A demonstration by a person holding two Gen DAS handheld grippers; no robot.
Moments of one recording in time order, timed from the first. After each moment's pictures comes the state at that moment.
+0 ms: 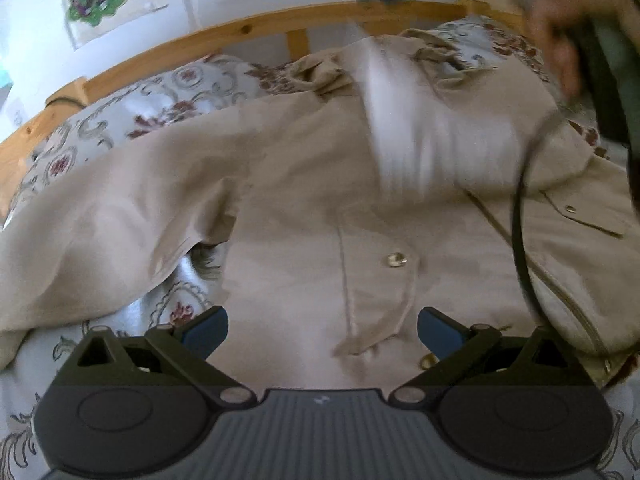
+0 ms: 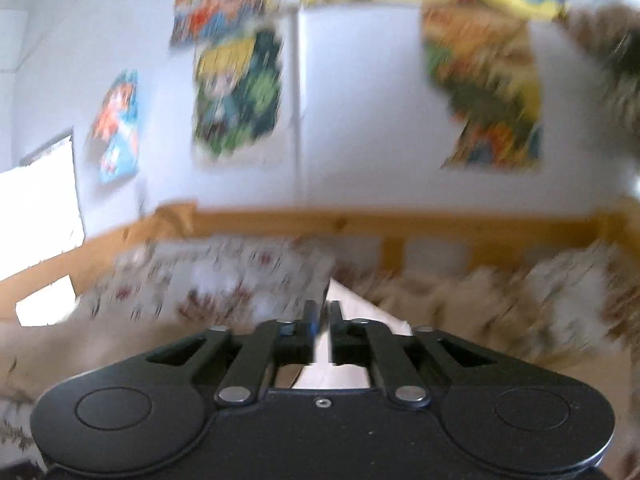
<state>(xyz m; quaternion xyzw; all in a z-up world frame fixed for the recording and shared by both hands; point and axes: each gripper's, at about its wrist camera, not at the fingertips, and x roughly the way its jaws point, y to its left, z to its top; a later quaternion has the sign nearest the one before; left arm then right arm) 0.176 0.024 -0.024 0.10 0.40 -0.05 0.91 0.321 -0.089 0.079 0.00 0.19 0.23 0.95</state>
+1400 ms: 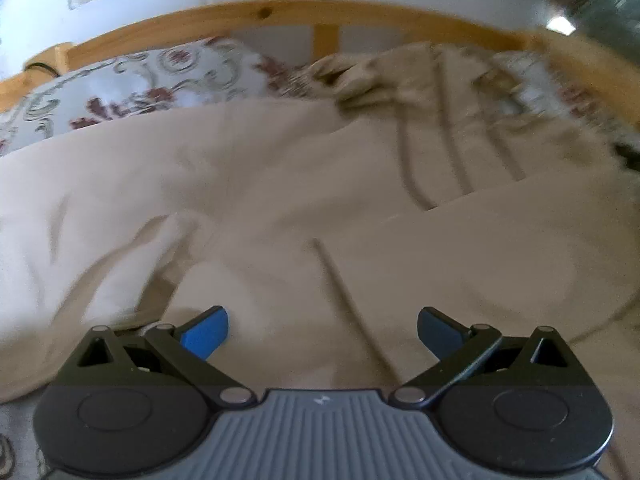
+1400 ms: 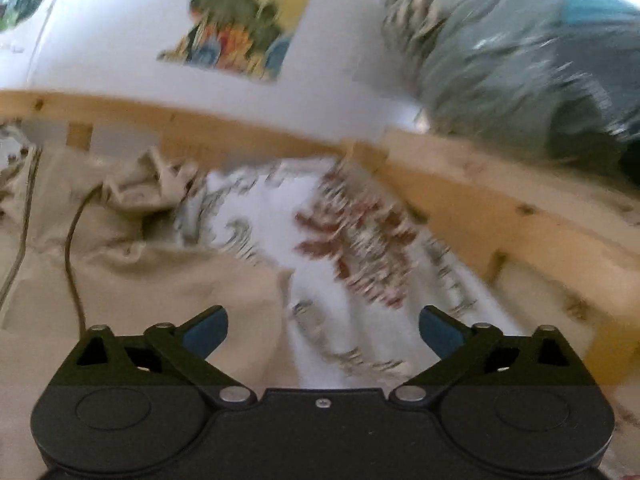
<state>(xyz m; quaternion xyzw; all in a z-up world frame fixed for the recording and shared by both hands) 0.314 0.012 -0.082 0.02 0.38 -0.02 0.92 0.383 -0.337 -0.052 -0.13 0.14 -0.13 0.97</state>
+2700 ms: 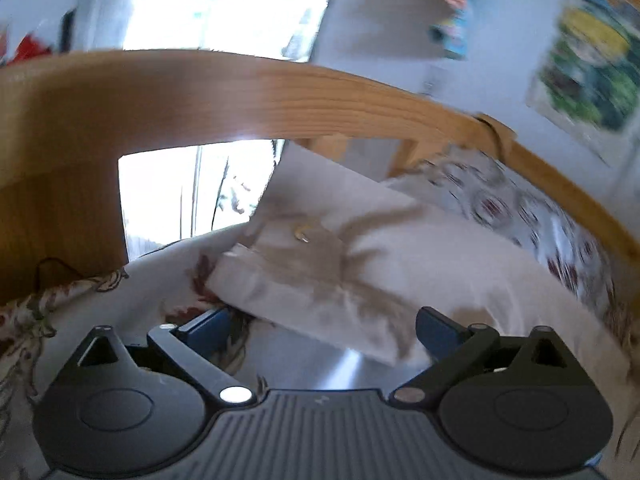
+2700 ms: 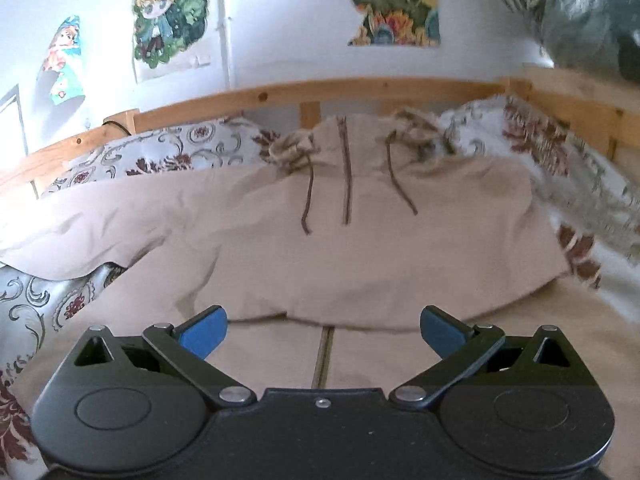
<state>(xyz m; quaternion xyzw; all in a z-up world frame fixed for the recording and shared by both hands) 0.139 0.268 -0.003 -0.28 0.23 0.39 0.85 0.175 -0.171 -0.039 0.03 0.27 0.11 0.96</state>
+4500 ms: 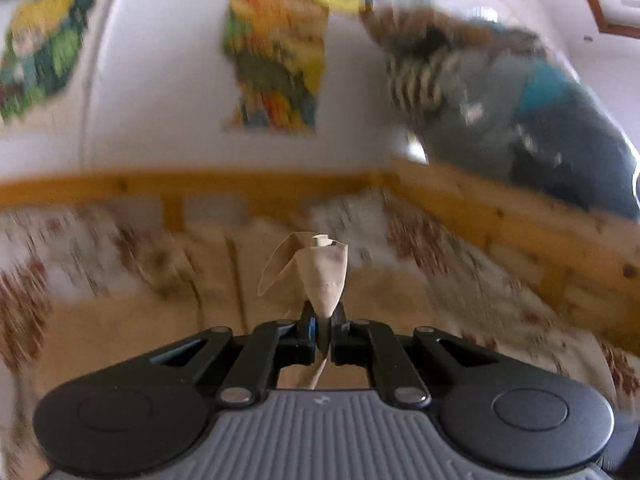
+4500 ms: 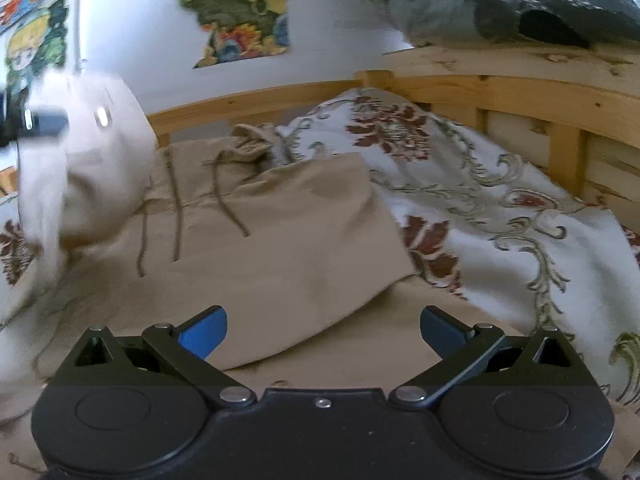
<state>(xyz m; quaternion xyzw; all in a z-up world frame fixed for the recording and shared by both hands) 0.289 -0.079 0.011 -0.02 0.20 -0.20 0.96 0.210 -0.286 -0.055 0.07 0.24 -0.07 0.97</state>
